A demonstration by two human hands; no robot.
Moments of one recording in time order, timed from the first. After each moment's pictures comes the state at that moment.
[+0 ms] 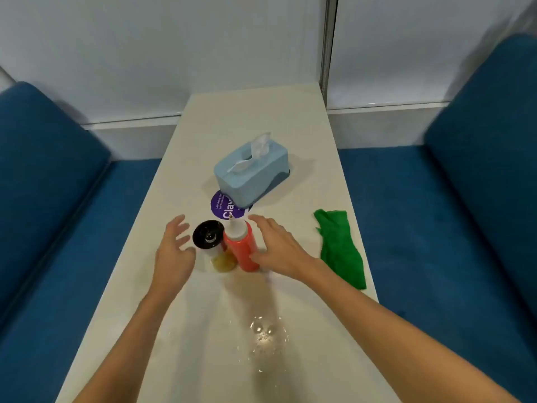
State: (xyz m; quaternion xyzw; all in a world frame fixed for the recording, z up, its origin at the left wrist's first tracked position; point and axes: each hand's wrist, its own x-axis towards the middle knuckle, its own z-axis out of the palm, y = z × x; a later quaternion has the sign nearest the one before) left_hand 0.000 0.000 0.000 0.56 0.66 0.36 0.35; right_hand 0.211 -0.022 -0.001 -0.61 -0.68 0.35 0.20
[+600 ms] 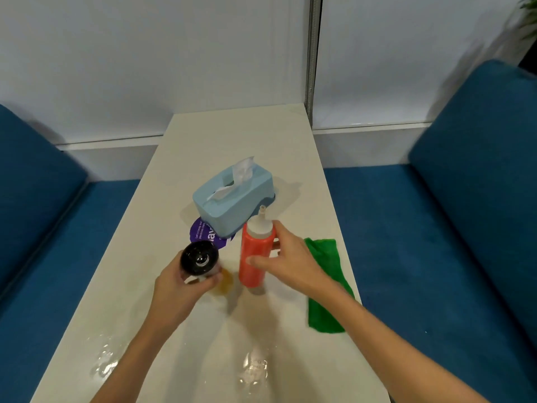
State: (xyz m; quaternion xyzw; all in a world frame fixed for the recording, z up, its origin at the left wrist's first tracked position) left_hand 0.038 0.012 -0.005 0.59 0.59 0.36 0.42; right_hand 0.255 -0.004 0.015 -0.59 -0.56 0.44 0.38
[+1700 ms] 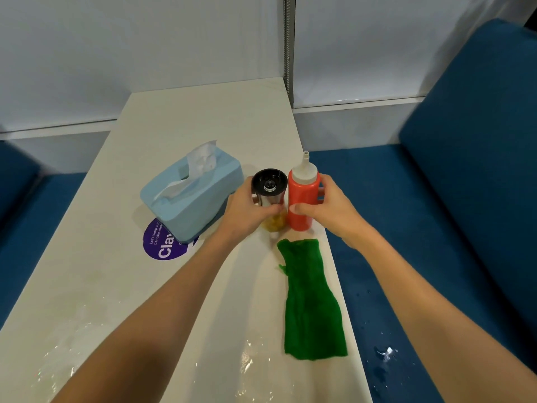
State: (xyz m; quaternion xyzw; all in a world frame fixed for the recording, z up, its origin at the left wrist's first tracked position) left_hand 0.236 0.143 -0.039 0.70 0.51 0.25 0.42; right_hand 0.398 0.072 -0.028 -0.68 -0.46 0.41 0.40
